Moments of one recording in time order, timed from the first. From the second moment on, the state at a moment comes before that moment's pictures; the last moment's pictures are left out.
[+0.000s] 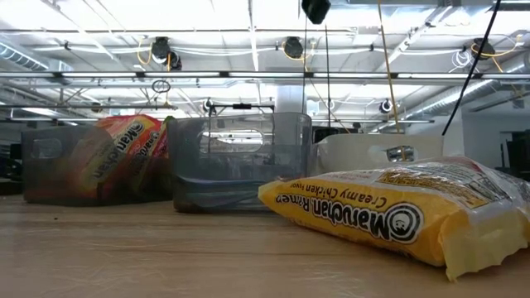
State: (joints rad) left arm -0.14 1.63 1.68 -0.68 -0.05 -0.50; right arm -0.02 1.33 1.08 0.14 -0.42 0.44
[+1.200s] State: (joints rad) left arm -0.12 1.53 1.68 -0.70 -0.10 -0.47; right arm -0.04 1.31 1.06 0.14 -0.40 0.39
